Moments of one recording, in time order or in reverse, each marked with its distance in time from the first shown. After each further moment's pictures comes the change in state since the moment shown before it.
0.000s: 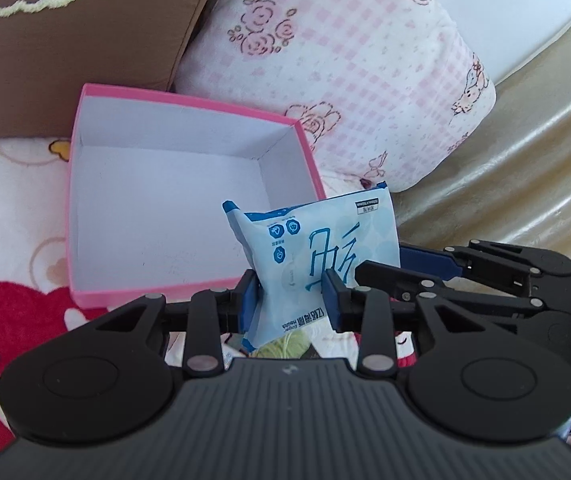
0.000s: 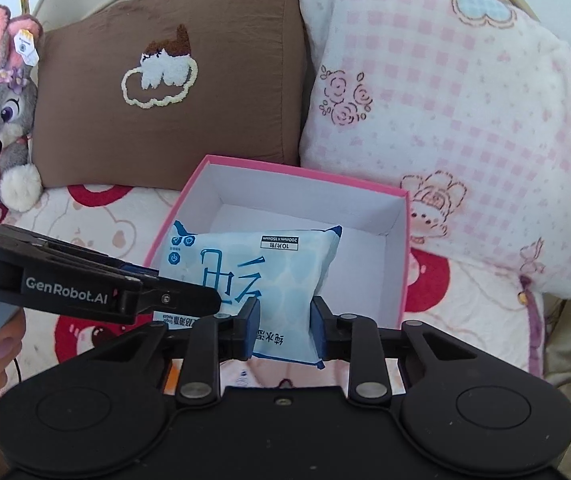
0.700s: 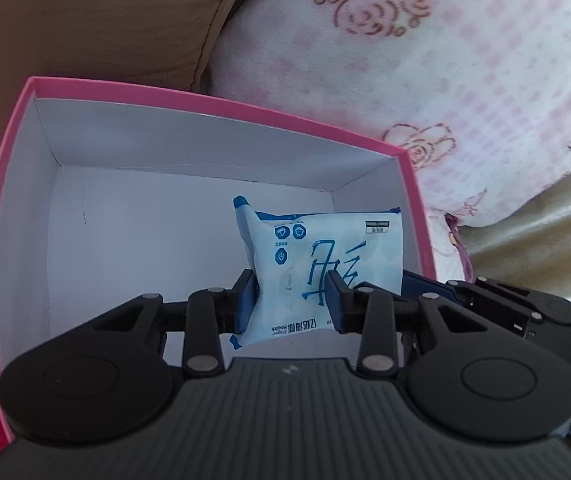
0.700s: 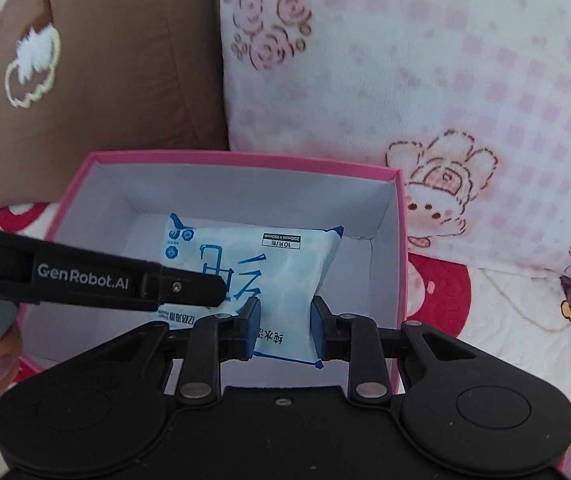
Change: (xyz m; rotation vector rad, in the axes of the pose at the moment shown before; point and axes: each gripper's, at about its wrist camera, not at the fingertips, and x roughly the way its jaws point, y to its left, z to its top) left arm 0.146 0.054 0.071 -0.114 0.061 0.146; right arm 0.158 -0.065 0.028 0.097 0.075 0.000
